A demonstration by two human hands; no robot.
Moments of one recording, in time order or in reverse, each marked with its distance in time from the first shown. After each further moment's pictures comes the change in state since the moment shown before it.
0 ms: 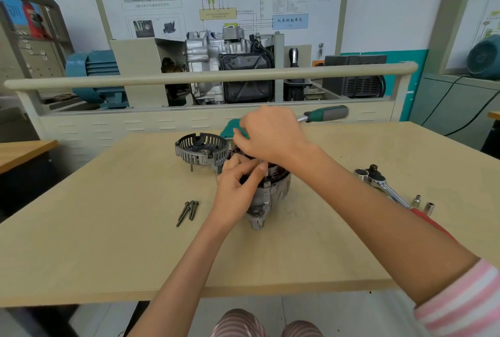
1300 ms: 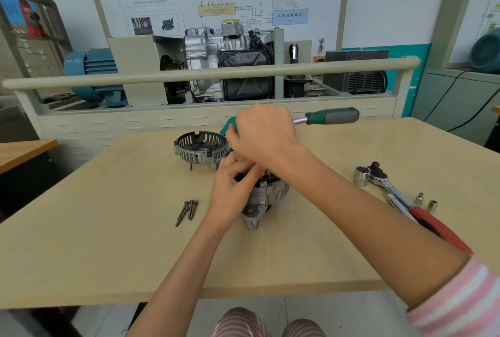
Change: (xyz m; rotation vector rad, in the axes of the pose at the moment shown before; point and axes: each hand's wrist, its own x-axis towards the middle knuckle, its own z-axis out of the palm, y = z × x) left_hand 0.004 -0.007 0.000 -0.112 0.065 -0.007; right_hand 0.003 -0.014 0.003 -0.036 0.030 0.113
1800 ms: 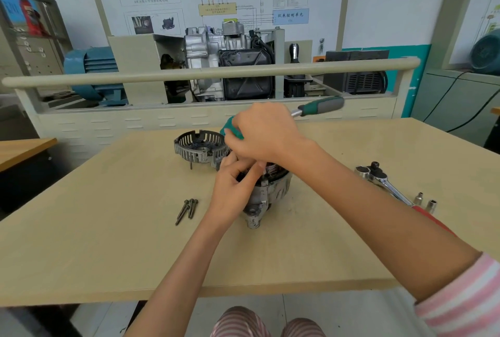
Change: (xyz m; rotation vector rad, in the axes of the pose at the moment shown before) left_hand -0.002 0.000 0.000 0.027 -0.038 0.034; right_hand 0.001 0.009 -0.003 0.055 -0.018 -0.177
